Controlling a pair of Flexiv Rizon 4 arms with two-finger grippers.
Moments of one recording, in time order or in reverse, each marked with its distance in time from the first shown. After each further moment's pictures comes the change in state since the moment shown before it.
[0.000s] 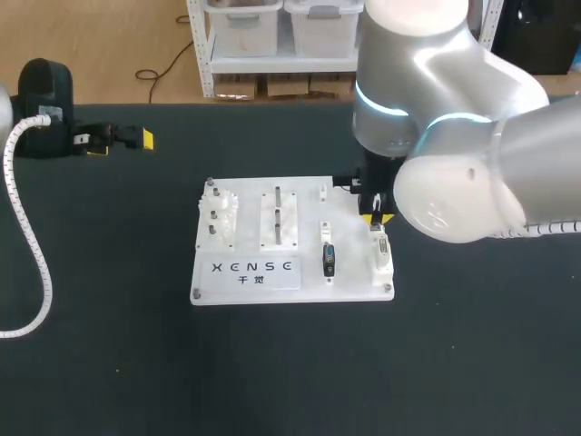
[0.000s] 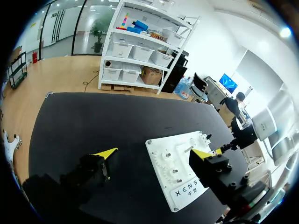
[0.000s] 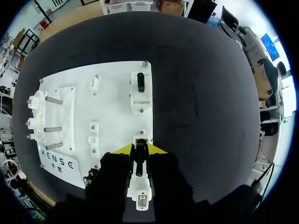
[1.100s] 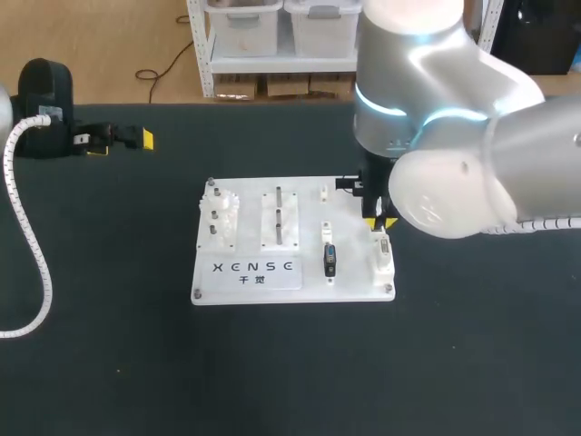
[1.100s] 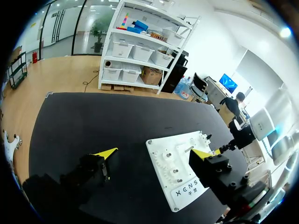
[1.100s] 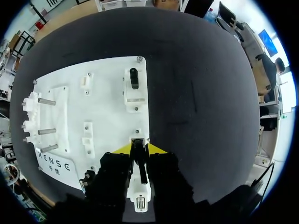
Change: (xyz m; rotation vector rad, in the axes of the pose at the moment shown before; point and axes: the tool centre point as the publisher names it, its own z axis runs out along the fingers) left arm 0.000 0.000 0.000 0.000 0.000 0.000; right arm 0.005 -0.008 0.009 0.028 0.046 0.038
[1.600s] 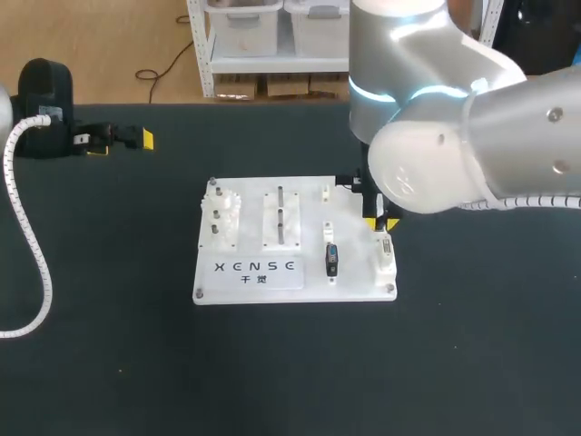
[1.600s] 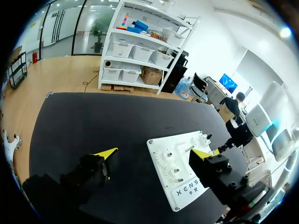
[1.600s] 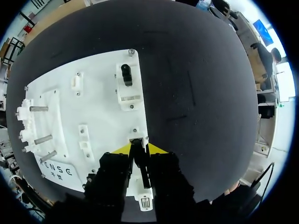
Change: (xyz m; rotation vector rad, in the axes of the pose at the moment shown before) left arm 0.000 0.000 0.000 0.000 0.000 0.000; right arm -0.003 -0.002 0.003 0.036 0.079 0.073
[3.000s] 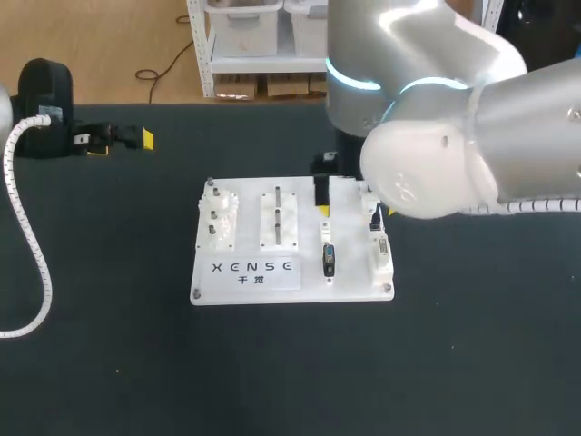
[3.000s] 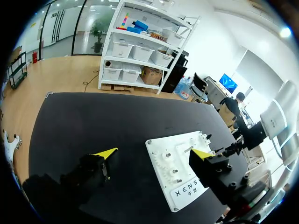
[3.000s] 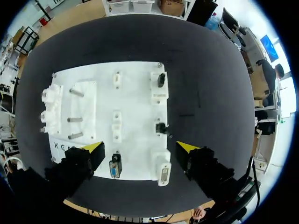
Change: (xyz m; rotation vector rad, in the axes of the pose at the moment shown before) left arm 0.000 0.000 0.000 0.000 0.000 0.000; right arm 0.025 0.041 -0.050 -0.039 -0.094 -0.128
